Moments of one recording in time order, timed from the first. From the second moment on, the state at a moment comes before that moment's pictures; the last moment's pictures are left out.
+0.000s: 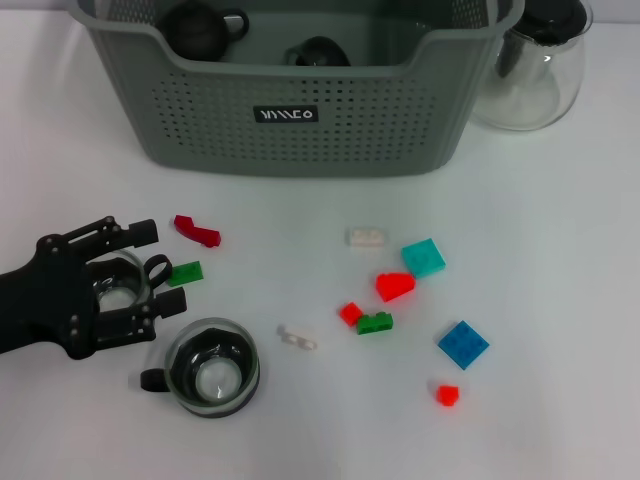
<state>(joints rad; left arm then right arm) -0.29 -2.12 0.25 0.72 2.19 1.97 -1.05 0.71 2.10 -1.23 -1.51 -2.01 -1.25 2.25</state>
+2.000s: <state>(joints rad) -0.32 -2.12 0.24 0.70 2.18 1.97 -1.06 0.68 2.09 -1.19 -1.27 -1.85 -0.93 2.20</state>
